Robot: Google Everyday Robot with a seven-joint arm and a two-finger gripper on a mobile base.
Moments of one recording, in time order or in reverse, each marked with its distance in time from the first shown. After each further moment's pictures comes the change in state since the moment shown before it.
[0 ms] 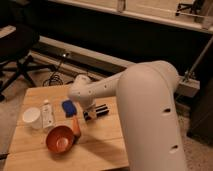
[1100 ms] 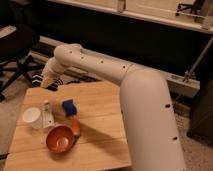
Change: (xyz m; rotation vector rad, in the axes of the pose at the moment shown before) arm -0.192 -0.164 -0.169 0.180 -0.904 0.140
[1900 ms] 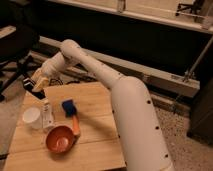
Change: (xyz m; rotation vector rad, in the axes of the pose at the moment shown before) arm -0.037 0.034 0.000 -0.325 -0.313 -0.070
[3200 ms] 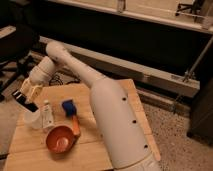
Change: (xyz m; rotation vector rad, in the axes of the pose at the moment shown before) arm -0.019 0.051 0.052 -0.333 -0.057 -0.105
